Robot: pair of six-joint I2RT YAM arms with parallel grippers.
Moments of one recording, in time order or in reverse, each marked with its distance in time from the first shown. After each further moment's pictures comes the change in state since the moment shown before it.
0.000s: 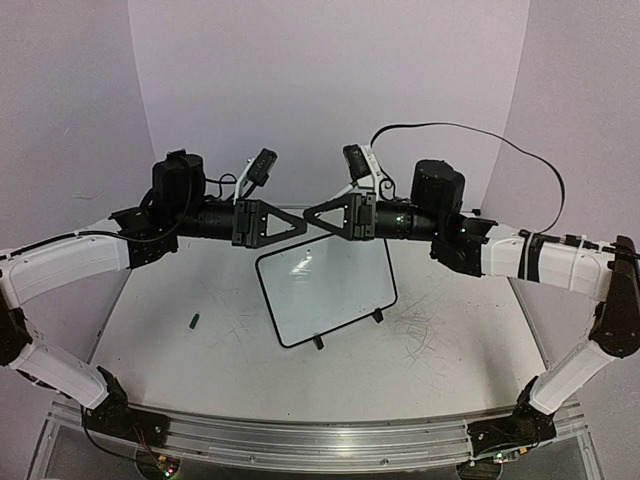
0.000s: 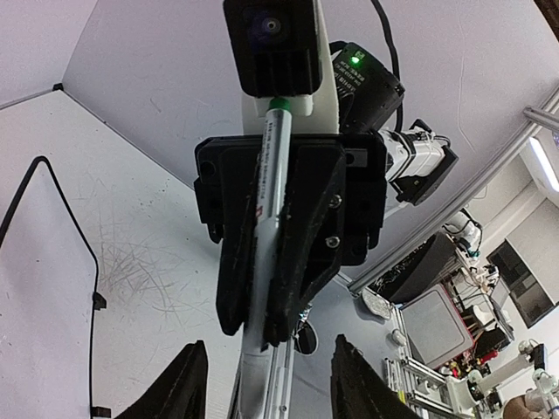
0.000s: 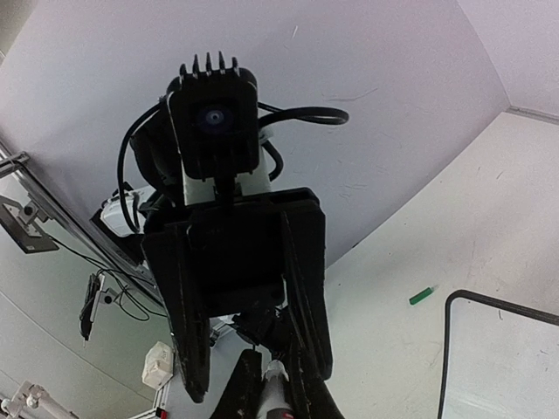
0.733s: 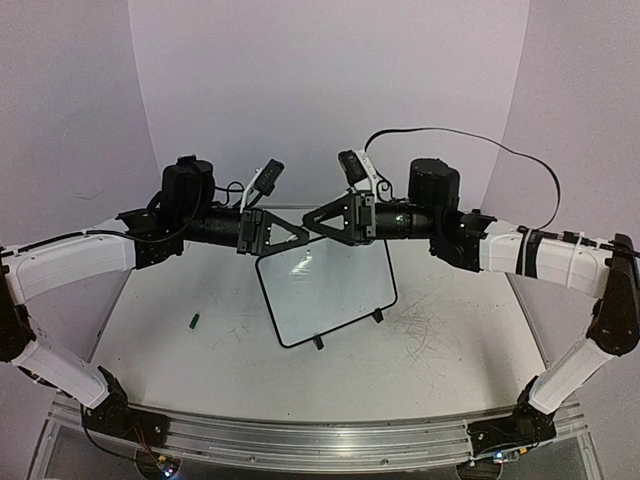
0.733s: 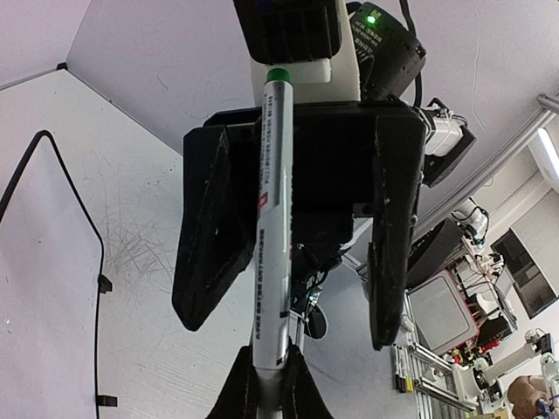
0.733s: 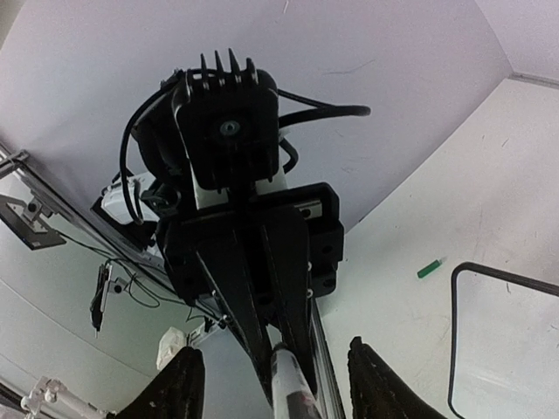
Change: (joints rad) left arm -0.002 0.029 0.000 -0.047 0.004 0.053; right arm -0.025 0.018 0.028 -0.088 -0.062 0.013
